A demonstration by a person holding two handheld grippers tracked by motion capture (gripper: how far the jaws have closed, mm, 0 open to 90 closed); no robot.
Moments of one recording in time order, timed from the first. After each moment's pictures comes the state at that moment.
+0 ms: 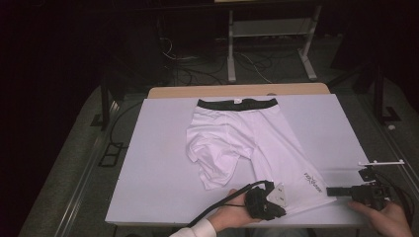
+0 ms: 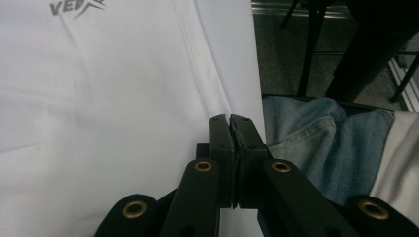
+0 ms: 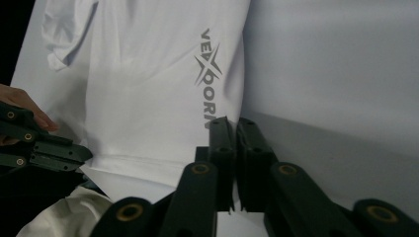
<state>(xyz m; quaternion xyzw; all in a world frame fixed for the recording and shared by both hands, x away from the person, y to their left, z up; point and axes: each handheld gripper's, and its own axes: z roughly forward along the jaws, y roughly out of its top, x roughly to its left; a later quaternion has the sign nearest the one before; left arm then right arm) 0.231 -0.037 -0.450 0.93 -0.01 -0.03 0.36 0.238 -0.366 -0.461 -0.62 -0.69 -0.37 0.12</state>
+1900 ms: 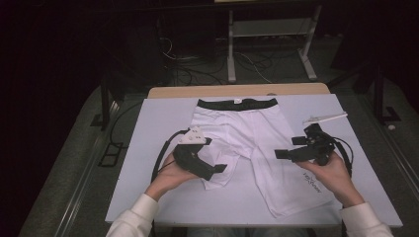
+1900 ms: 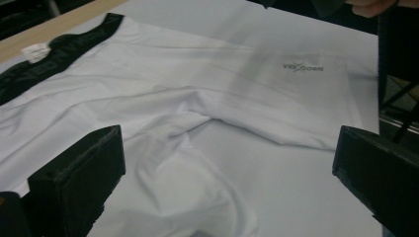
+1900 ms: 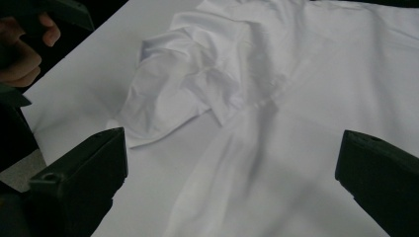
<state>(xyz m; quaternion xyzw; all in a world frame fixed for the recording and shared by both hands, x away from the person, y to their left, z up) 0.316 0.138 -0.368 0.85 0.21 0.07 0.47 0.318 -0.228 -0.370 -0.45 -0.78 -0.43 -0.01</state>
